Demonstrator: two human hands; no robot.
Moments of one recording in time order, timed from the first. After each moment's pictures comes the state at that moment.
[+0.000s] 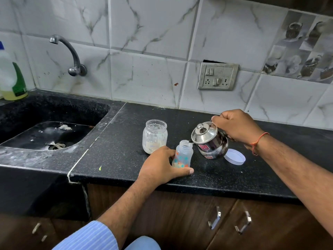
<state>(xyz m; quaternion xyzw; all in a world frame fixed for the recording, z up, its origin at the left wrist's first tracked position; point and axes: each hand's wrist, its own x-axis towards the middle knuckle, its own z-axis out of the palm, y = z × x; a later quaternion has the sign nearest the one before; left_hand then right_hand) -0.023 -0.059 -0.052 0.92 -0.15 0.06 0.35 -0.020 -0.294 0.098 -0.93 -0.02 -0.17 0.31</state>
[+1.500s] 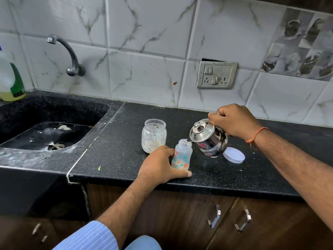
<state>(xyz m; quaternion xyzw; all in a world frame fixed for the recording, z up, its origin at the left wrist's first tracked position) -0.025 -0.058 -0.051 0.92 -0.15 0.05 0.35 -0.026 -0.285 0.114 -0.96 -0.06 -0.20 0.17</state>
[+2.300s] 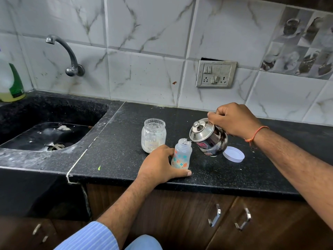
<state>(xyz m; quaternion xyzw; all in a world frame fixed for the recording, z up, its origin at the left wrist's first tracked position) -0.026 -0.059 -0.051 0.92 -0.15 0.06 0.35 -0.028 -0.285 0.116 -0.96 -0.06 -0.20 0.16</state>
